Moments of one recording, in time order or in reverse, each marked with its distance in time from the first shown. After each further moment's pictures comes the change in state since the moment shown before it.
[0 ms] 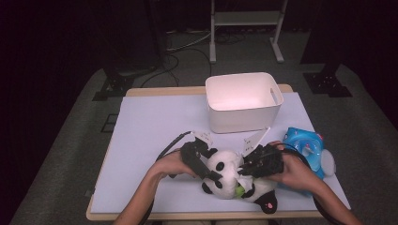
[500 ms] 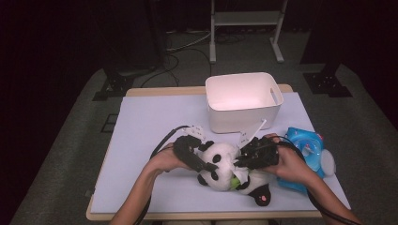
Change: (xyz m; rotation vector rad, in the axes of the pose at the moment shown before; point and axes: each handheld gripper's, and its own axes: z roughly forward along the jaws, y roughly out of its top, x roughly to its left) left arm -0.007 0.004 -0.035 -0.079 0.158 0.101; right arm -0.013 0.019 -0.002 -0.027 -0.047 -0.016
